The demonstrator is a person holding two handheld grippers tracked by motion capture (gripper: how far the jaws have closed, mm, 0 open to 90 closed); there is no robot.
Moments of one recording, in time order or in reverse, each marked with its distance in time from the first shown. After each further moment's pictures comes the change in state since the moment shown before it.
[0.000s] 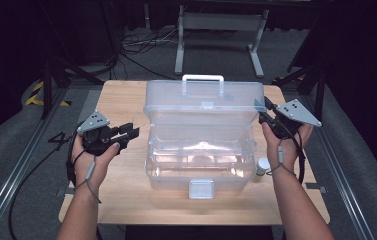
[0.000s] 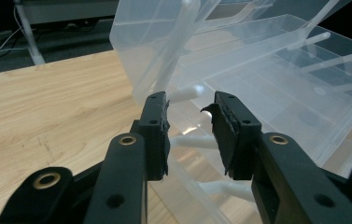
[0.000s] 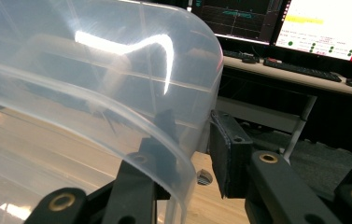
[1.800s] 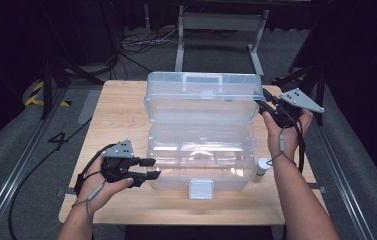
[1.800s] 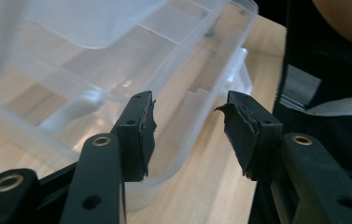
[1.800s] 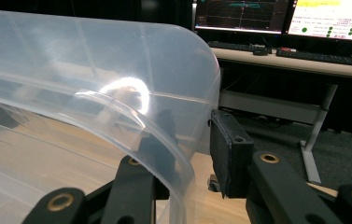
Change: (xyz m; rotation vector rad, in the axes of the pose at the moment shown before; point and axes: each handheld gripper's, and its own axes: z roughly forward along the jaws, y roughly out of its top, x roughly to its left) left arm -0.044 -0.041 0.021 0.258 -0.407 0.175; right arm -0.014 0.011 0.020 0.012 0.047 0.094
